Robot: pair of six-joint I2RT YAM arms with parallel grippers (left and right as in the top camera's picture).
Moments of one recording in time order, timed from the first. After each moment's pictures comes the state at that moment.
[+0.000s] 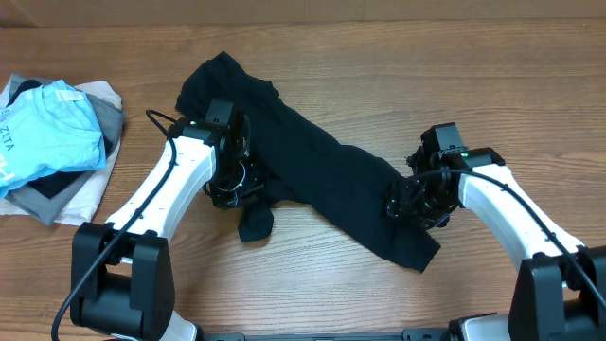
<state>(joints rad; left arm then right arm) -0.23 1.73 1.21 -1.04 0.32 -0.54 0.16 1.58 0.96 -0.91 -0.30 0.32</state>
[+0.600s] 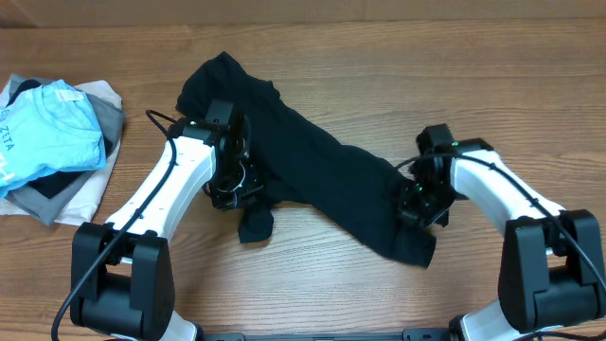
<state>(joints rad) -0.23 1.73 1.21 -1.07 0.32 -0.53 0.13 1.73 1.03 -1.01 -0.29 0.38</state>
